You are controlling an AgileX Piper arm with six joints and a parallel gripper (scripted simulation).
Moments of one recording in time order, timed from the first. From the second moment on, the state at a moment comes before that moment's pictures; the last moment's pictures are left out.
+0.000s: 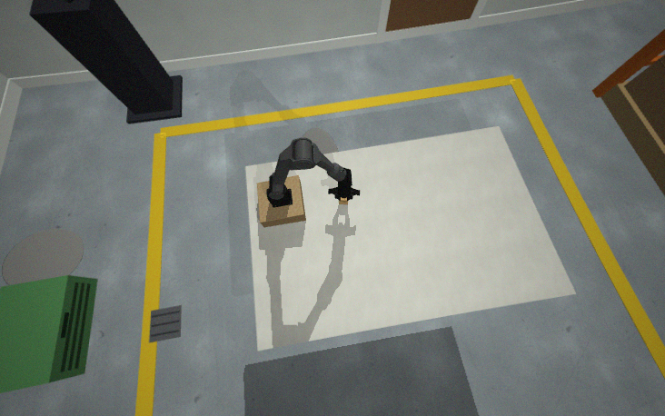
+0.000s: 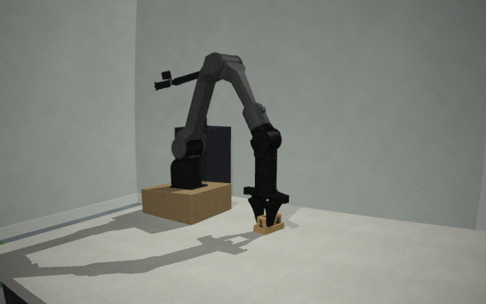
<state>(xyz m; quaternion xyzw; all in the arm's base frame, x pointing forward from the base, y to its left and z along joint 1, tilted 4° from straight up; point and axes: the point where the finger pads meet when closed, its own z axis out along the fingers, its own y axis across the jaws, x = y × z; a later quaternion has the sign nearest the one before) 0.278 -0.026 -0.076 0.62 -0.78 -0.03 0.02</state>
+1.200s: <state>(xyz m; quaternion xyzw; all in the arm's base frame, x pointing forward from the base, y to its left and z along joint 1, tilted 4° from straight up) 0.278 -0.026 -0.076 0.62 -0.78 -0.03 0.02</state>
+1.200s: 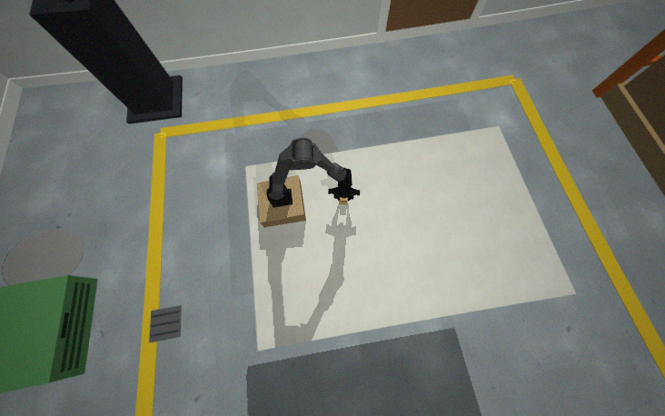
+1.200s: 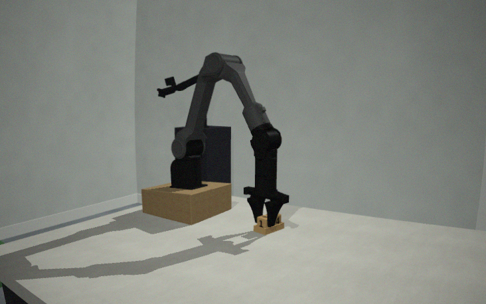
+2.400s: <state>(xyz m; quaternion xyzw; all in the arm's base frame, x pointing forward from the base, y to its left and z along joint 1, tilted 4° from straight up) 0.282 -0.027 0.001 0.63 -0.78 -0.03 0.02</state>
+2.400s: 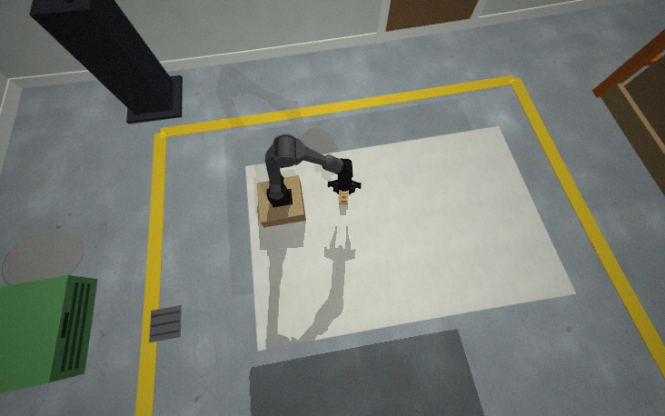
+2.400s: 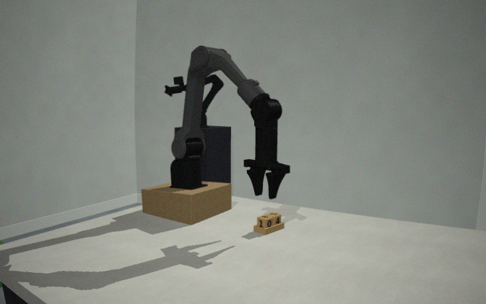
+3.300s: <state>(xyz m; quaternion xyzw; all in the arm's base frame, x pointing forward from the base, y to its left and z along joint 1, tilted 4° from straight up) 0.283 -0.027 0.013 0.63 -0.78 -0.03 0.02</state>
